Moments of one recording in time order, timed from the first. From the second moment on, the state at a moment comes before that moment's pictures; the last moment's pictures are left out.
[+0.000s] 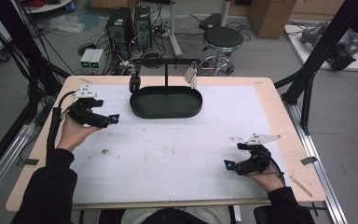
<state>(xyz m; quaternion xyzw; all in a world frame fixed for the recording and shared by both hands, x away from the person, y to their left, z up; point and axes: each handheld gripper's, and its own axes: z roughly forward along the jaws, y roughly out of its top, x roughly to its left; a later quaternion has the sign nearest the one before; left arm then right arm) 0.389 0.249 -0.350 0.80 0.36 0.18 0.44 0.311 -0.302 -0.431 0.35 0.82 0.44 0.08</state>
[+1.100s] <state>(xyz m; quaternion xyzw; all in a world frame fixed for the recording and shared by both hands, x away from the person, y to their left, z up) 0.315 0.287 -0.363 0.78 0.38 0.20 0.45 0.311 -0.300 -0.431 0.35 0.82 0.44 0.08</state>
